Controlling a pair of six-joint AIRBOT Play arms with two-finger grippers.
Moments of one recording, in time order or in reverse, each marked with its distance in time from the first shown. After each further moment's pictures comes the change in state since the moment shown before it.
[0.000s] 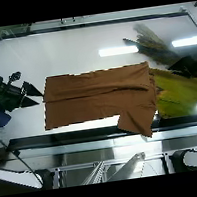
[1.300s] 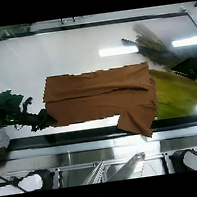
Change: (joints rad) left arm -0.050 0.266 -0.679 -0.033 -0.449 0.208; right arm 0.000 0.262 -0.132 0.052 0.045 -0.014
